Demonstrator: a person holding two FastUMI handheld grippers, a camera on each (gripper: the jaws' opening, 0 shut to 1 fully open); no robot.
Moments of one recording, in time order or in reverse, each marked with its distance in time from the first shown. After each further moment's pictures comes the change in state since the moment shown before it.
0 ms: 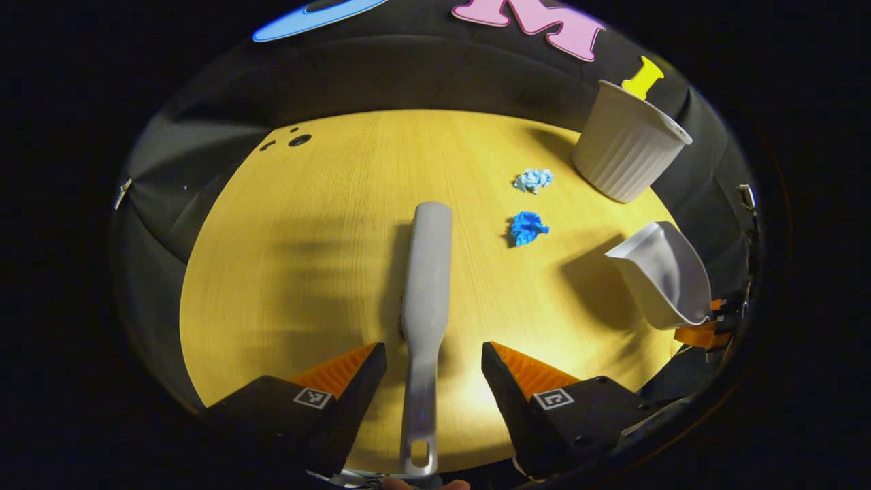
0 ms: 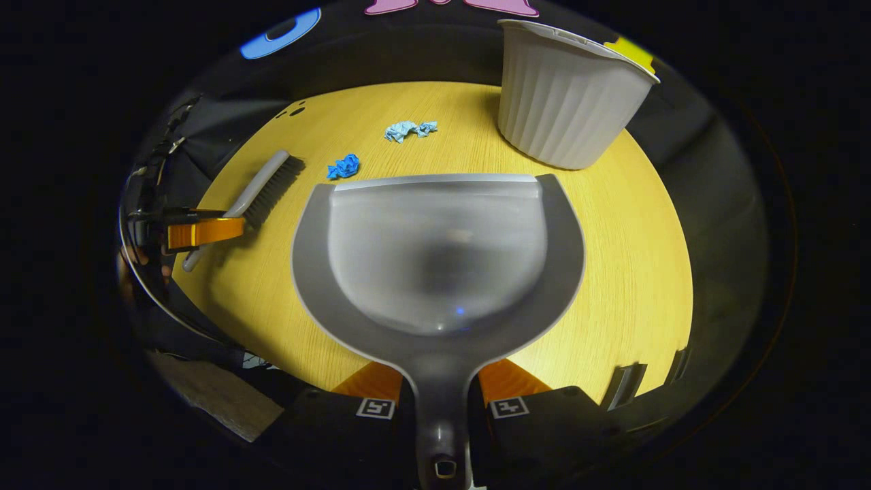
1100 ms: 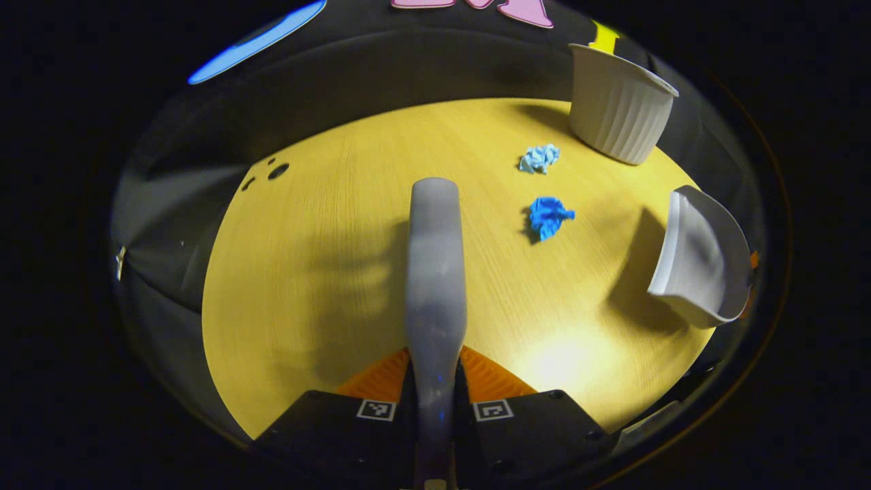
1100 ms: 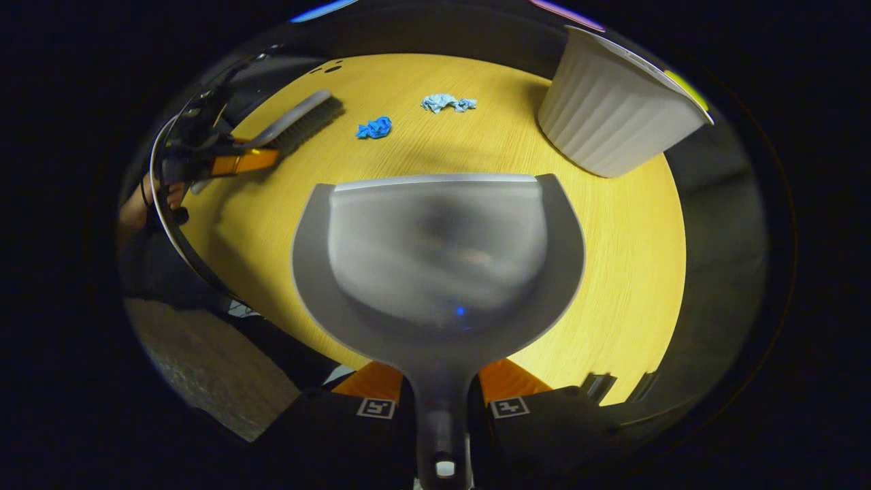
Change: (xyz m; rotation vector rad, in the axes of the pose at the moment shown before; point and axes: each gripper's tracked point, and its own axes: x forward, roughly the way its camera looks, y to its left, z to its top) left arm 0.033 0.009 0.048 0.233 -0.058 0.061; right arm -0.012 0.003 -0.008 -0.213 0.167 0.011
